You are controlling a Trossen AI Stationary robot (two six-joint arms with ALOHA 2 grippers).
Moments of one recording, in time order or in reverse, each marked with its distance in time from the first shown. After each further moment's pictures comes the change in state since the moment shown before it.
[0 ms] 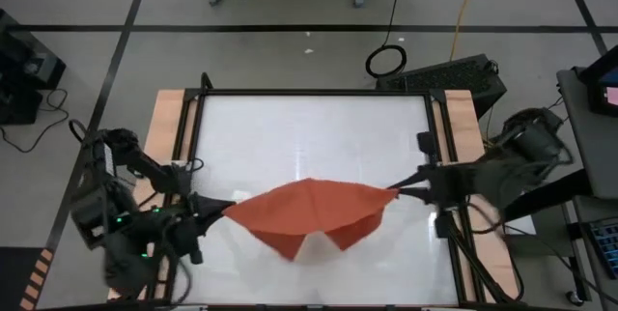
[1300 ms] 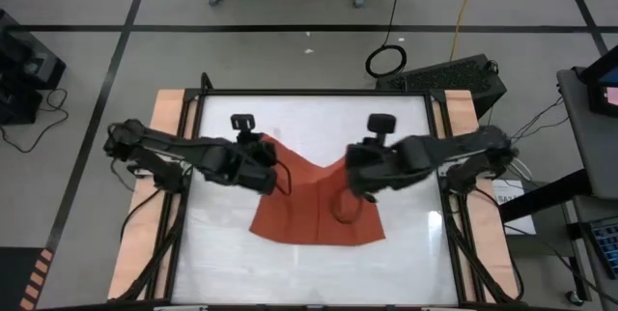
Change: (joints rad) left arm 0.736 0.005 -0.444 -0.073 0.245 -0.078; right arm -0.412 0.360 -0.001 -0.448 0.192 0.217
